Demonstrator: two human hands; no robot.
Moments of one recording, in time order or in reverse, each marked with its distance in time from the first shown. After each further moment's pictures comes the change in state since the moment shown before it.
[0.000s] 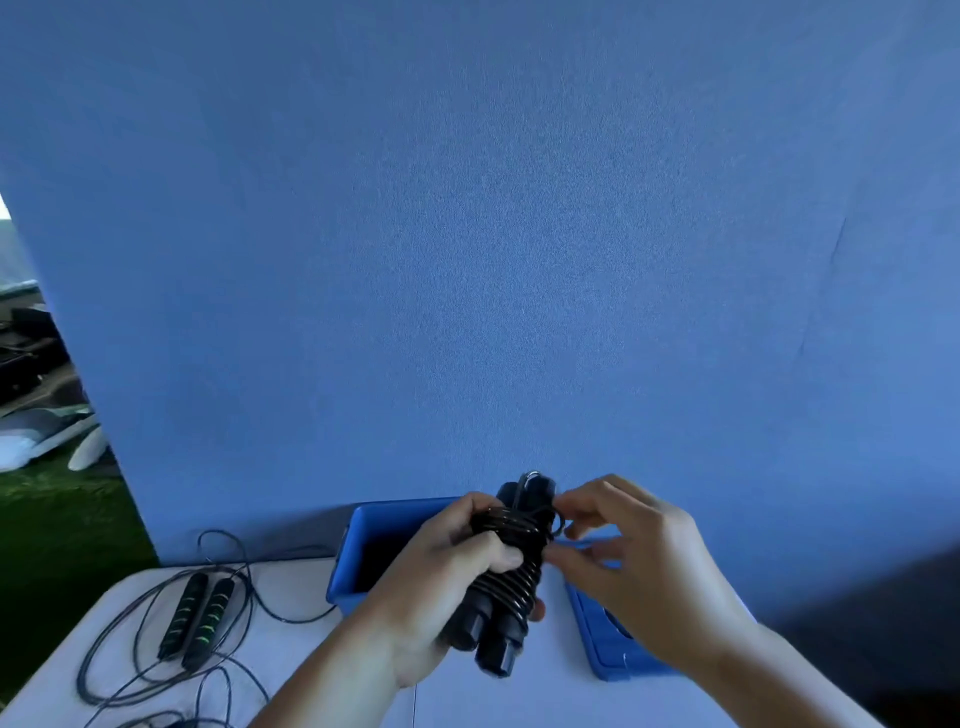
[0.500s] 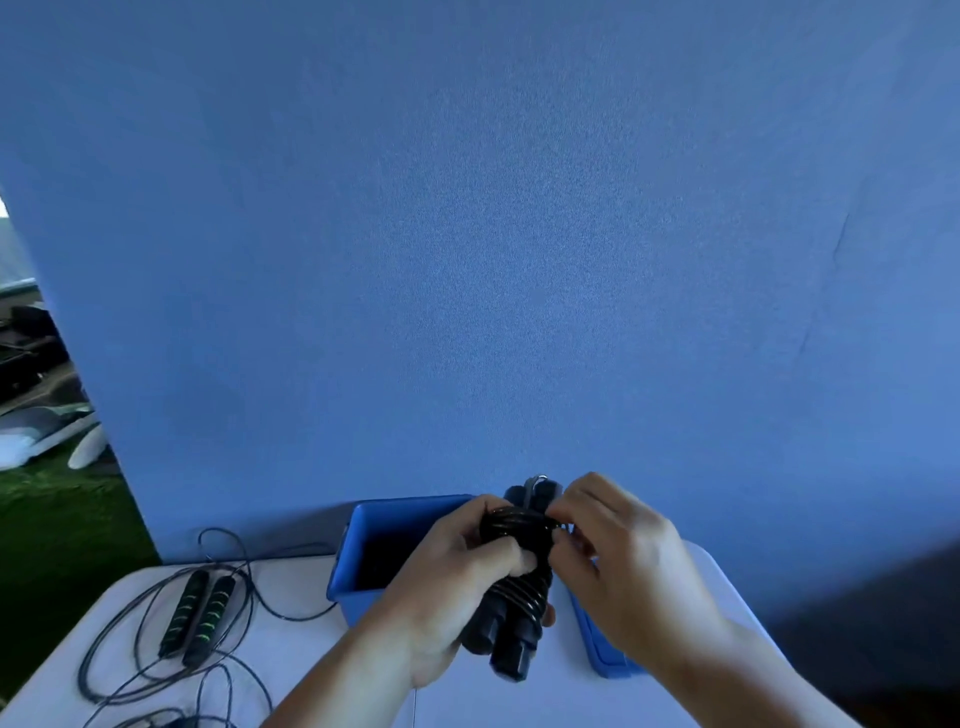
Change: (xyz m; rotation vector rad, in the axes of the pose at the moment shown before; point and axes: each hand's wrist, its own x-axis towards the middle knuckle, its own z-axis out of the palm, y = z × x) left_hand 0.002 0.001 0.011 0.060 0.050 0.013; right_hand 0.004 0.004 0.015 -0.335 0.073 -0.247
